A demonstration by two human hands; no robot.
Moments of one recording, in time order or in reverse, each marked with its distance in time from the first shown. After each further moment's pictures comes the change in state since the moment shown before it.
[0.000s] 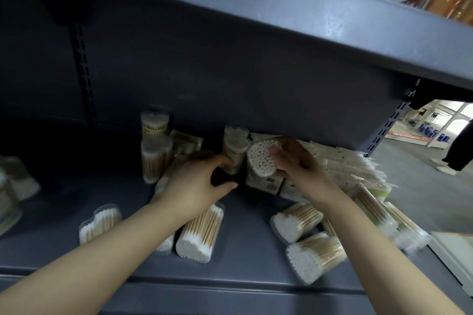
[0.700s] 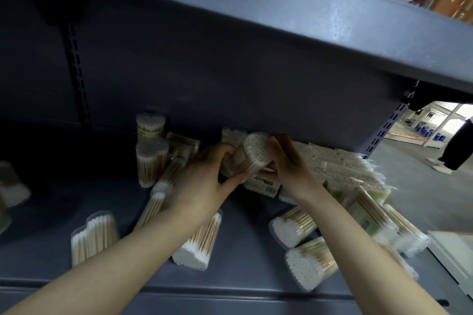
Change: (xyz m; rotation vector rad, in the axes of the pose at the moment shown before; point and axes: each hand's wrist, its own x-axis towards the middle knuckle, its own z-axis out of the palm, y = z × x) left_hand 0.008 0.012 0.018 -0.110 0.244 0.039; right_hand 0.017 0.003 0.019 0.088 0.117 0.026
